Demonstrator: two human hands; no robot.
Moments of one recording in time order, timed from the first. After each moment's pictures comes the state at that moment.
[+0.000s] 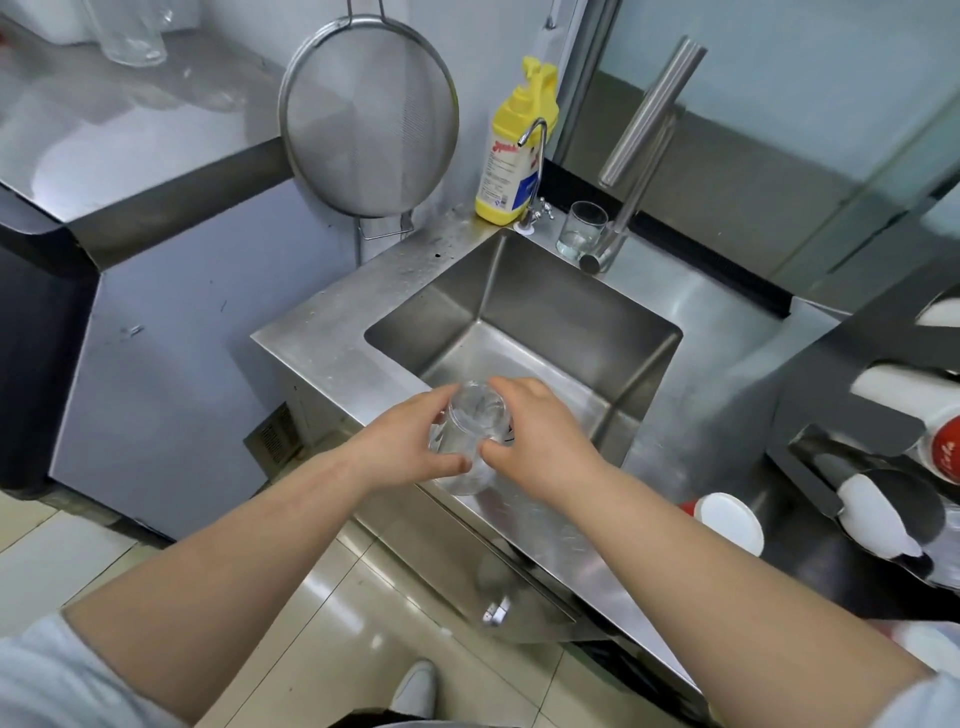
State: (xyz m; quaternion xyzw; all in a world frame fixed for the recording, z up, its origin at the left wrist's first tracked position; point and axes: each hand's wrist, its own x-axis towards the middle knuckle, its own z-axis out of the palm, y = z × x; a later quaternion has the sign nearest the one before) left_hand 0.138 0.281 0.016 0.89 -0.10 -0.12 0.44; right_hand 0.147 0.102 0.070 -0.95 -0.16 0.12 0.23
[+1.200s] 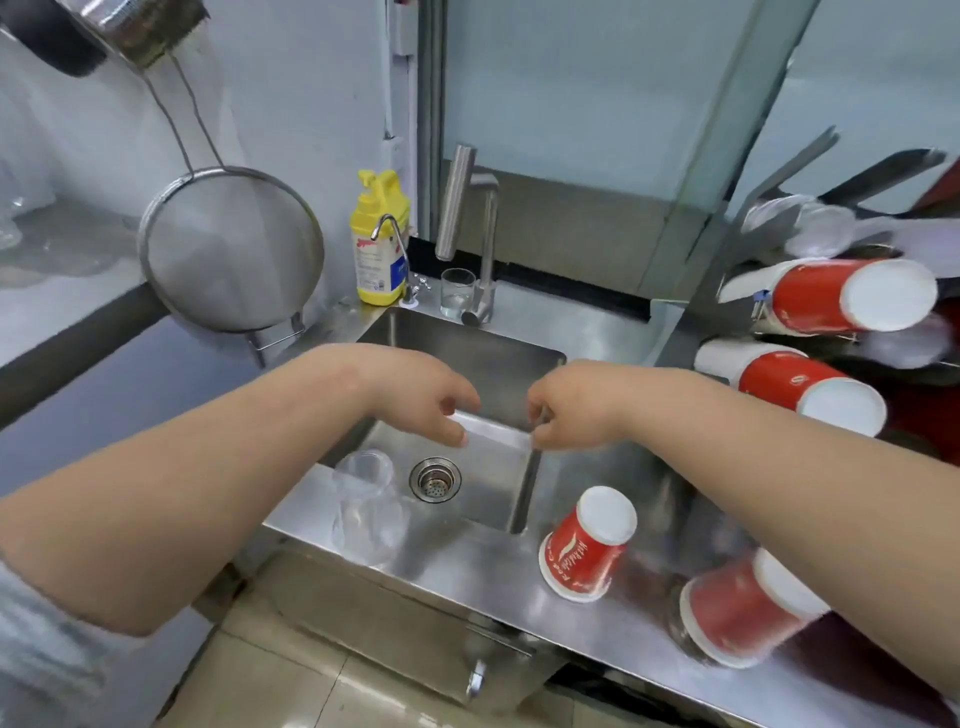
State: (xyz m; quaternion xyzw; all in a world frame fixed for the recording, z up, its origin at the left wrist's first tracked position) left_hand 0.204 0.176 0.194 0.90 -0.37 -0.22 -0.02; right_hand 0.147 -0.012 0.212 -0.97 -0.15 0.18 -0.09
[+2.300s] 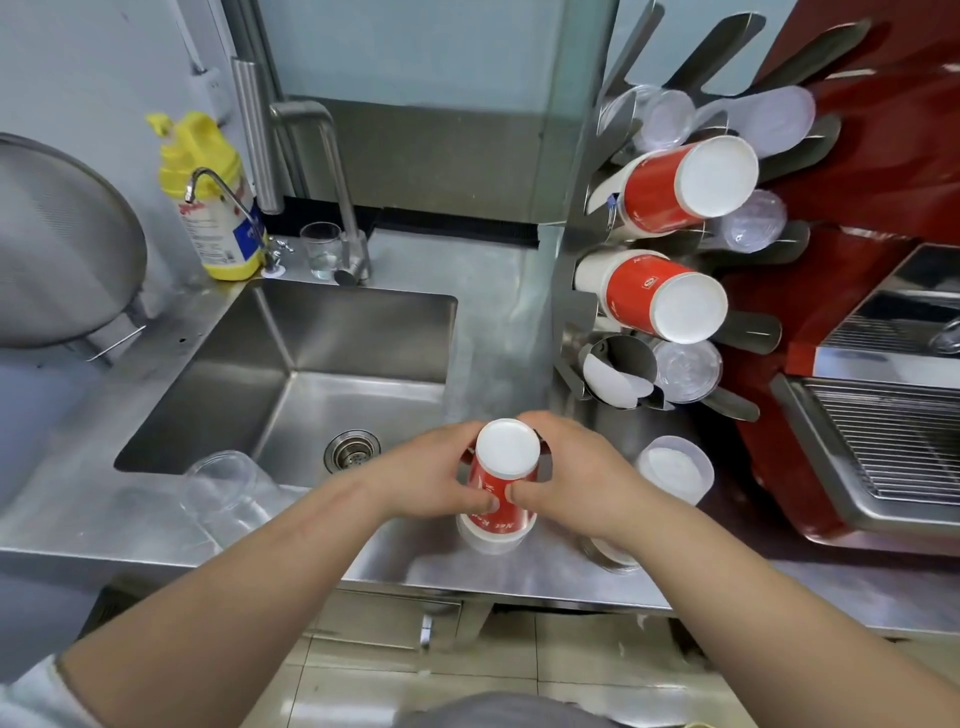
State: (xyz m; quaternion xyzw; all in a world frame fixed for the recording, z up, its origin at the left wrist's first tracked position) left_hand 0.134 0.058 0.080 0.83 -0.37 -0.28 0.29; right_hand 0.035 -0.103 0.110 -0.94 0.11 0.06 0.33
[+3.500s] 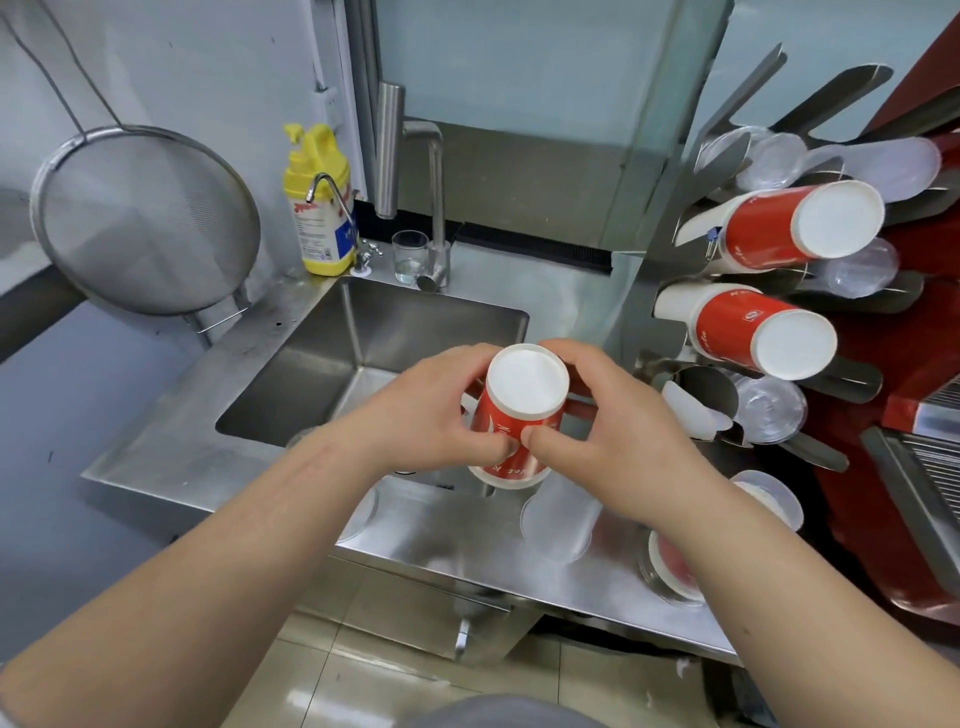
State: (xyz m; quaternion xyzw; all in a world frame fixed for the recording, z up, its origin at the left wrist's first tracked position) left_hand 0.141 0.132 0.157 0.85 -0.35 -0.12 0.38; right_hand 0.045 -0.039 0.188 -0.91 -0.02 -0.08 0.40
